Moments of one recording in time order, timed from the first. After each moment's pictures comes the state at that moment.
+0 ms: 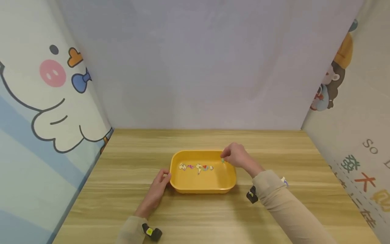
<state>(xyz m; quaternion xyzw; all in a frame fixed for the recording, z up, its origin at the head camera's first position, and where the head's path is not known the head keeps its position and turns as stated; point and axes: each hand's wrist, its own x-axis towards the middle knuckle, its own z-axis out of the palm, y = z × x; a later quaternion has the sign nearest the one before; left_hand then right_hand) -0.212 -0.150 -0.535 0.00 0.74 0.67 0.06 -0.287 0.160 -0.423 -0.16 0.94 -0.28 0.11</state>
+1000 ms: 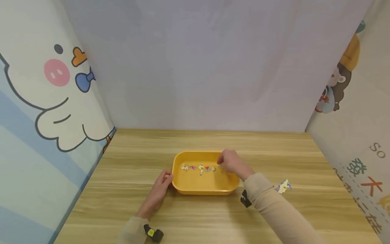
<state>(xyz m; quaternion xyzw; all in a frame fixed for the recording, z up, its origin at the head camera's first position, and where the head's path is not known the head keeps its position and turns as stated) -0.215 -0.151 -0.547 0.01 0.74 0.67 0.05 -0.294 0.133 -0.456 -0.18 0.96 -0.21 0.10</state>
